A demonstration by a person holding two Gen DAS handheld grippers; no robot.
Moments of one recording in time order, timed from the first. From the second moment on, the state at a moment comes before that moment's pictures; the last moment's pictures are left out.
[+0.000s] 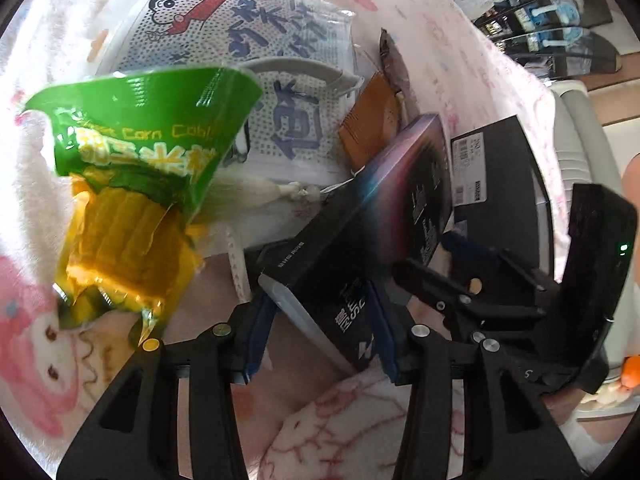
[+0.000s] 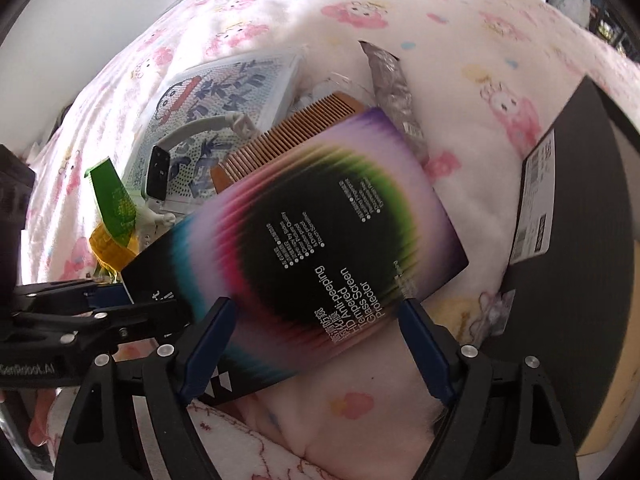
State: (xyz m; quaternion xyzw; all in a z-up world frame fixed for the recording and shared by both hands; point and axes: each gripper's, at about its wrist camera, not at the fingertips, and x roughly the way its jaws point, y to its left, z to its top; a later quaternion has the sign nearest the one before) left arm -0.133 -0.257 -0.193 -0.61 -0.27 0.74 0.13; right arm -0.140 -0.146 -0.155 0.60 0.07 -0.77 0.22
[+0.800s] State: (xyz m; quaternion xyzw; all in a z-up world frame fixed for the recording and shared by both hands) left arm -0.084 -0.342 -0.152 -0.50 -0.36 0.79 0.07; right arm -0.166 -0.142 -0.130 0.57 0.00 -0.79 0.24
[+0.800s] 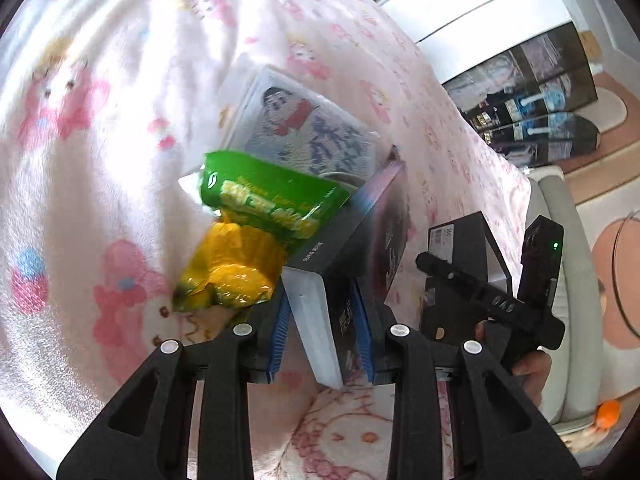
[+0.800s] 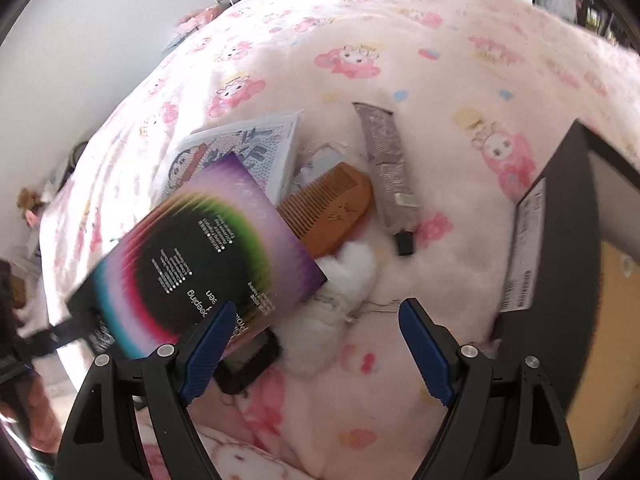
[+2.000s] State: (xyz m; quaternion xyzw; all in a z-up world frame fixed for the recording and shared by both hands) left arm -0.066 -0.344 -0.159 -0.49 -0.30 0.82 -0.06; right arm -0.157 -0.189 -0.150 0.58 0.06 -0.75 0.32
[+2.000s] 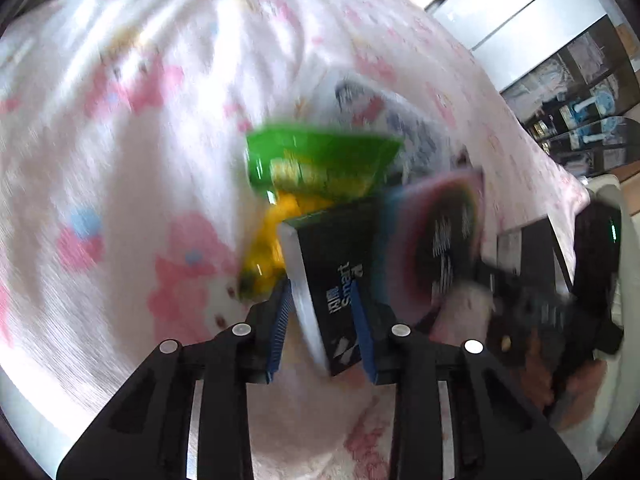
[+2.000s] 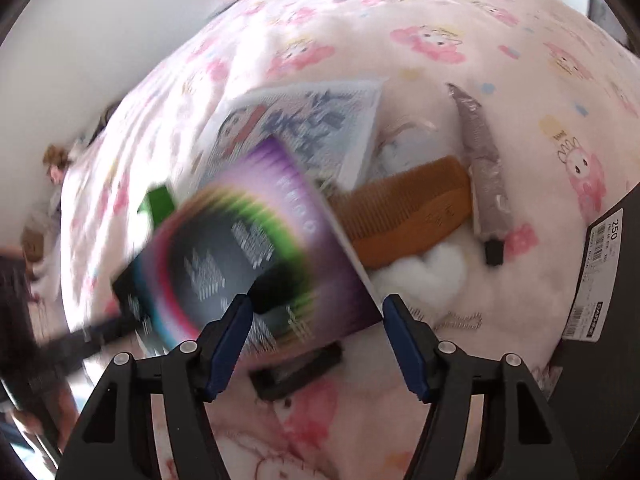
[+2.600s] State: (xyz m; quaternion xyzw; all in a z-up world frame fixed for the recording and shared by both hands) left arm -0.026 -0.339 -0.206 -0.52 -0.39 0.76 -0.02; right arm -0.145 -0.193 -0.137 0.55 0.08 -0.75 0.35
